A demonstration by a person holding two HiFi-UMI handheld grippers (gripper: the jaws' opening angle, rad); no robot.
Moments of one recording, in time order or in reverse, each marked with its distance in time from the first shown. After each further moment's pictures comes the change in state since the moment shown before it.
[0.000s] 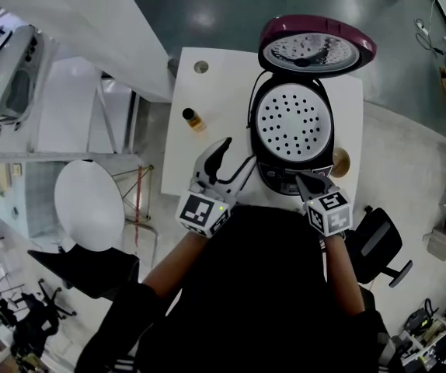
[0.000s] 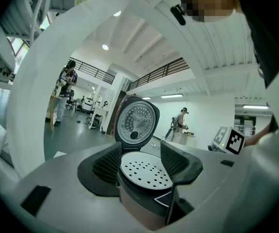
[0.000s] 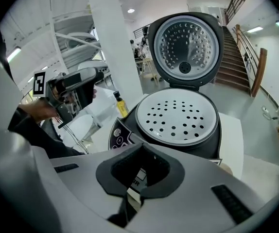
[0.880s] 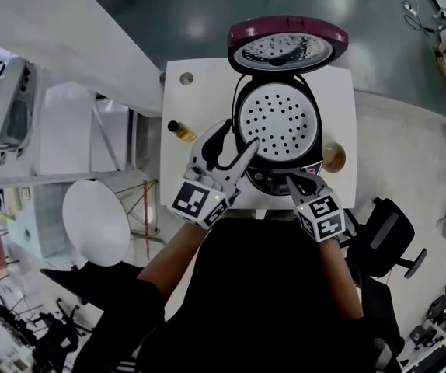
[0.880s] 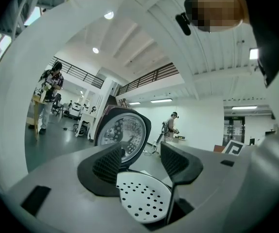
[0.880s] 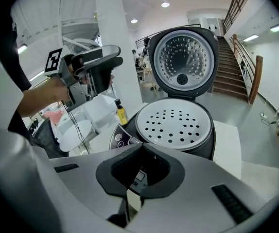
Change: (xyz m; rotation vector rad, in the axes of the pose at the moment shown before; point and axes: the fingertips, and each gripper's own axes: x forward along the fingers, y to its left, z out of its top) left arm 0.055 -0.034 0.057 0.043 -0.062 -0.124; right arm -0.015 0.001 0.010 -0.030 -0.126 -0.022
